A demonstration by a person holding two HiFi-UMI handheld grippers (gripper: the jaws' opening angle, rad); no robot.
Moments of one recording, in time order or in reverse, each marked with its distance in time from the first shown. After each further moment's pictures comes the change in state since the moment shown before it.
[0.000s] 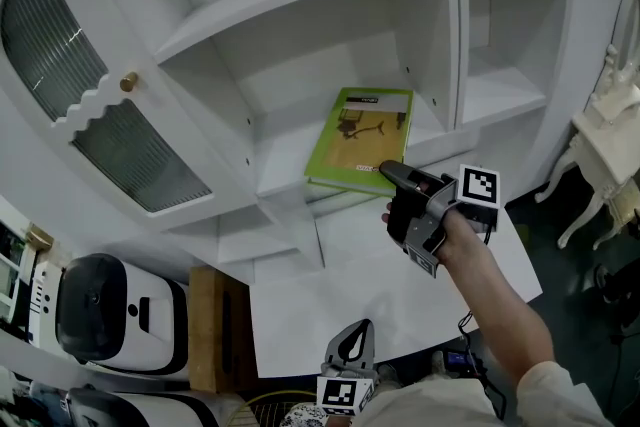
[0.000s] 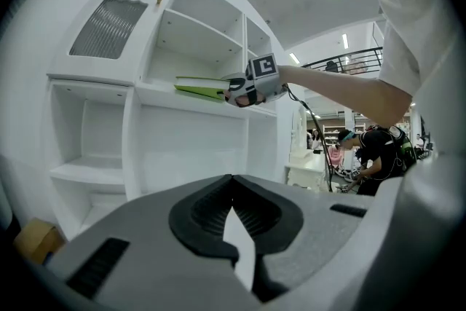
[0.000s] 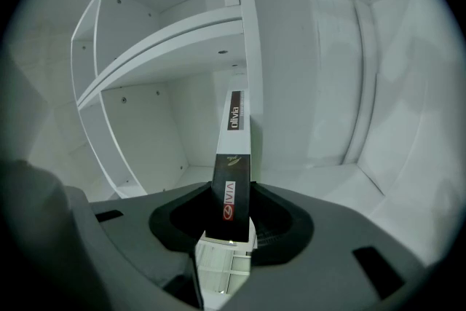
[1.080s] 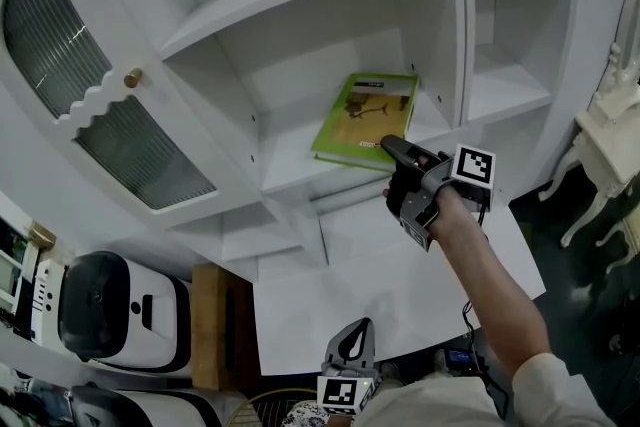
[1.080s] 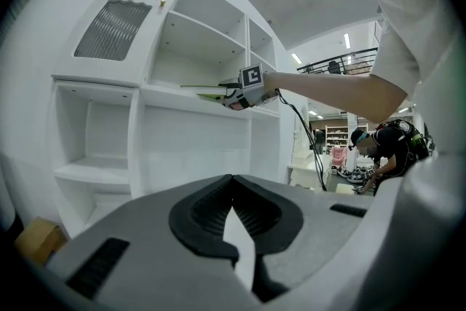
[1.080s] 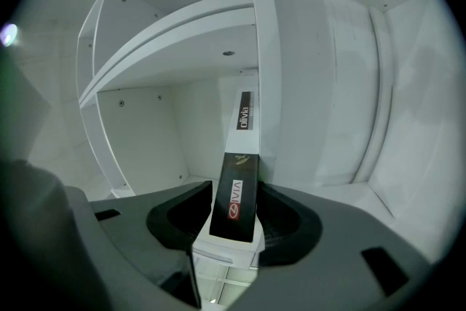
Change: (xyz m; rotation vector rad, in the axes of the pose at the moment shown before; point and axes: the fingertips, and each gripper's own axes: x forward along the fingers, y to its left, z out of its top) left arm -0.005 0.009 0.000 -0.002 -0.004 0.022; right arm 0.030 0.002 0.033 -0.070 -0.065 0.038
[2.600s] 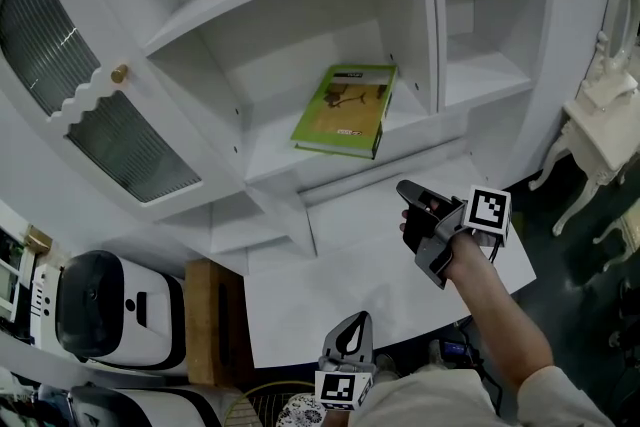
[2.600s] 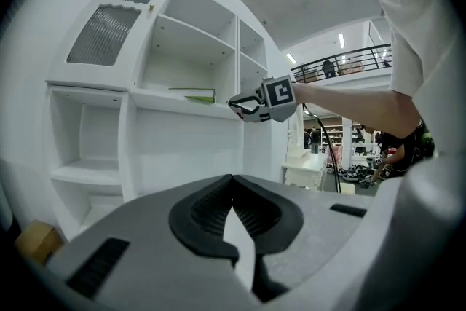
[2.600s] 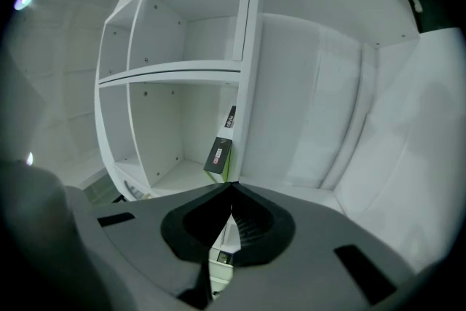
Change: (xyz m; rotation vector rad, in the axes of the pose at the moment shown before) left arm -0.007 -0.030 0.003 0.022 -0.002 -0.030; right arm -0.103 -0.022 -0.029 -0.159 0.019 -0.078
